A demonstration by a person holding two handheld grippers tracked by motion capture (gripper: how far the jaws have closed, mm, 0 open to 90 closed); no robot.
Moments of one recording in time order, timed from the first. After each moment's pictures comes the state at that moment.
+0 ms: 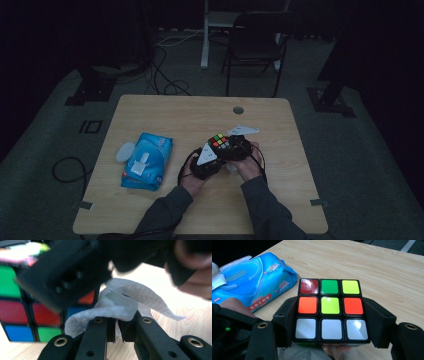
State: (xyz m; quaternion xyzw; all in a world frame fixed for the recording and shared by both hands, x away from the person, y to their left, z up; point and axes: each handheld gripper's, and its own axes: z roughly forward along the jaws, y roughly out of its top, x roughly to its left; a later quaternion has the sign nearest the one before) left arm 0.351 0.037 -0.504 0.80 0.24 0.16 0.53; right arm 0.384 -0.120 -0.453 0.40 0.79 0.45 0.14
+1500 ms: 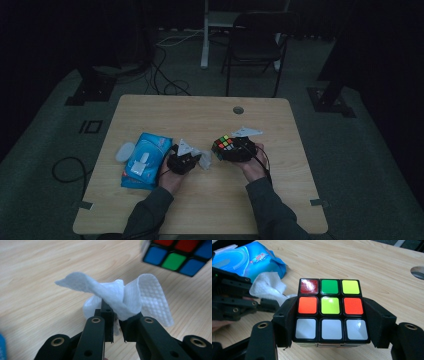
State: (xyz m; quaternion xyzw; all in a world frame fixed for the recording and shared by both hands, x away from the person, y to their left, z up) left arm 0.370 0.105 -0.518 0.81 0.38 0.18 0.42; right arm 0.384 -0.134 -0.461 0.40 0.79 0.43 0.16
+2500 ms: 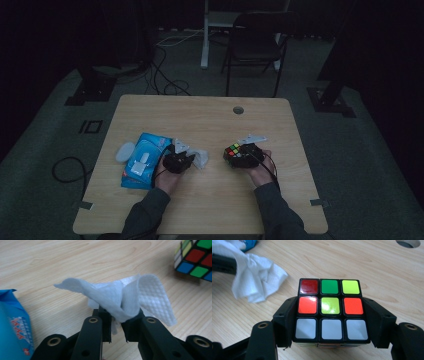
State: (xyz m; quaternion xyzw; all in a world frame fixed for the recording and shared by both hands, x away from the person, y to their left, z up) left arm 0.373 0.115 -0.520 0.80 0.43 0.19 0.38; right arm 0.384 -0.161 -0.496 0.43 0.81 0.36 0.17
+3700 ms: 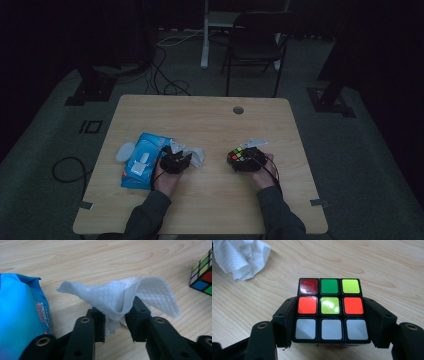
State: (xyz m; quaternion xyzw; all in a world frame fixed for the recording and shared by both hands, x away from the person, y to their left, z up) left arm 0.366 0.119 -0.518 0.76 0.48 0.21 0.38; right arm 0.381 -0.170 -0.511 0.43 0.82 0.34 0.18
